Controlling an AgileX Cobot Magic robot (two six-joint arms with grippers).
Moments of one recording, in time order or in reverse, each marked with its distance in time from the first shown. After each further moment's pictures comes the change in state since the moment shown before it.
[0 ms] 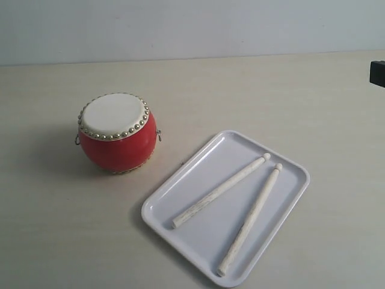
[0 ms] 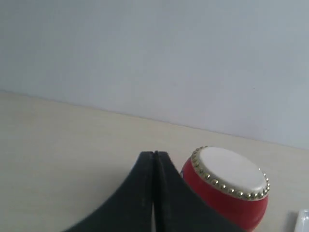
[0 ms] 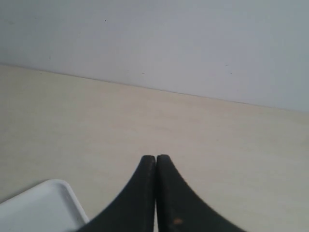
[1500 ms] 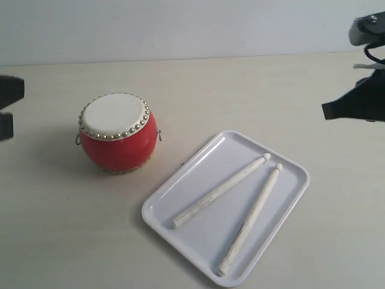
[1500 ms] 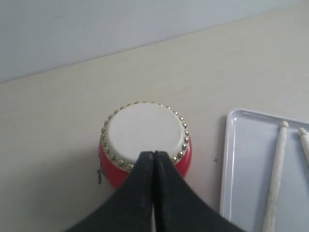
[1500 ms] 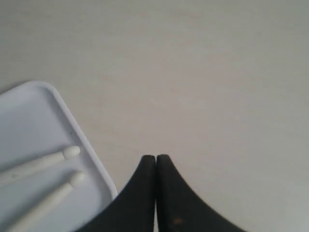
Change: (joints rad) left arm -0.397 0.851 -0.555 0.218 0.128 0.022; right arm 0.000 0.379 -0.131 -0.012 0.191 -0.006
